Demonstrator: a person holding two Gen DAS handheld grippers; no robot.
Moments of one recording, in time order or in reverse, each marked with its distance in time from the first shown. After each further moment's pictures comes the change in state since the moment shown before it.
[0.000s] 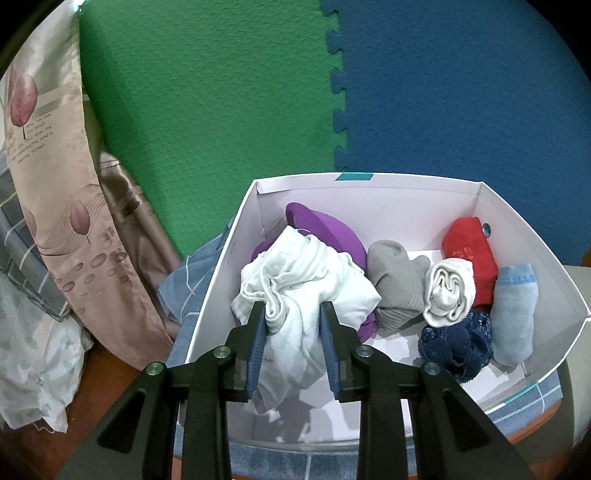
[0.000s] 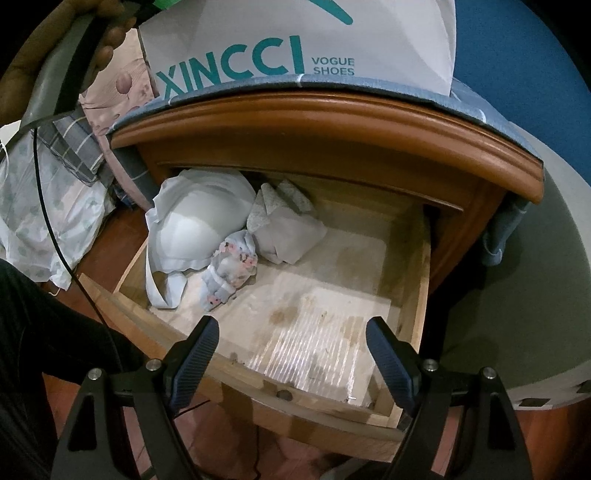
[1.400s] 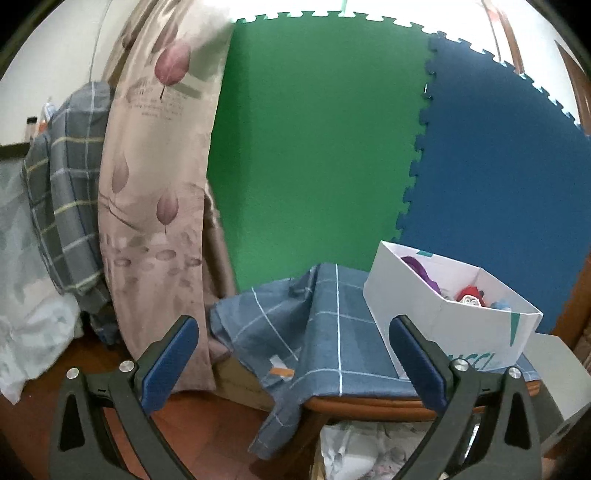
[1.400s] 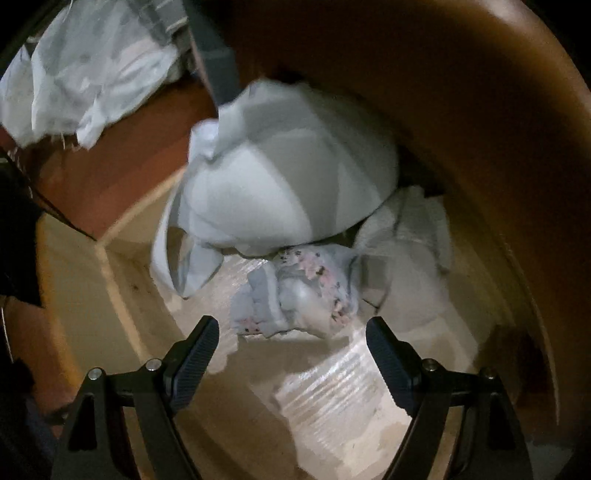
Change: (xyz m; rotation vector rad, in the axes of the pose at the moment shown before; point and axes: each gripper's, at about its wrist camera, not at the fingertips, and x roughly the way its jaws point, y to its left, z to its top) left arm -0.104 0.207 -0.132 -0.262 -0.367 -0.108; right arm 0.145 0.106 0.062 -0.553 0.320 0.091
